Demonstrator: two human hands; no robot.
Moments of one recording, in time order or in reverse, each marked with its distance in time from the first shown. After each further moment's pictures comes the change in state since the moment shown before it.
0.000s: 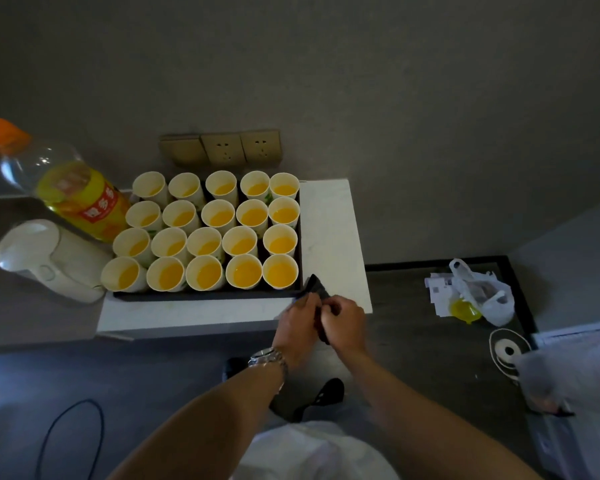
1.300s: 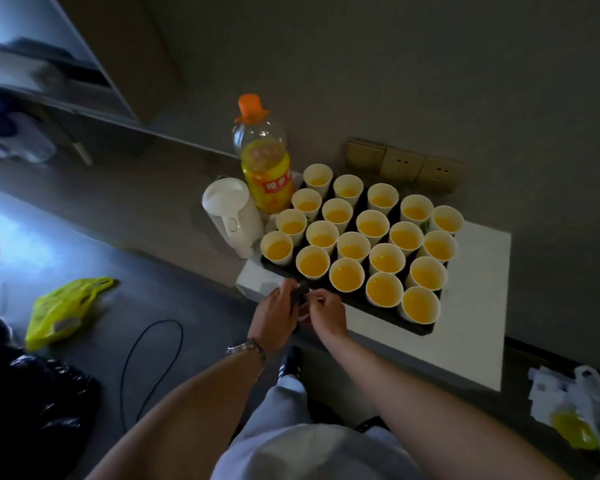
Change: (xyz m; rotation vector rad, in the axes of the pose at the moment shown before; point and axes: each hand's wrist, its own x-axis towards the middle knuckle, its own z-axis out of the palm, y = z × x) left_hand -0.101 -0.190 -0.146 -0.051 0.403 -0.295; right_hand -0.056 -0.155 0.193 0.090 -0.532 -0.046
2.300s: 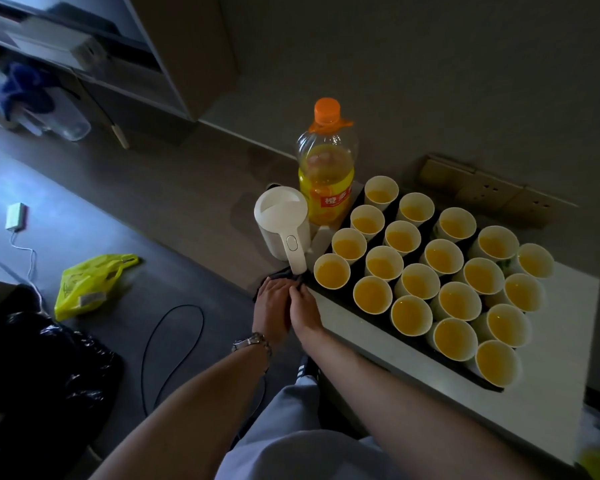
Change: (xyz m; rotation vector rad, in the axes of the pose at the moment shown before) left_hand 0.051 -0.117 -0.045 0.036 0.180 -0.032; right_hand 0.041 -0.080 0.147 0.118 -0.229 0.182
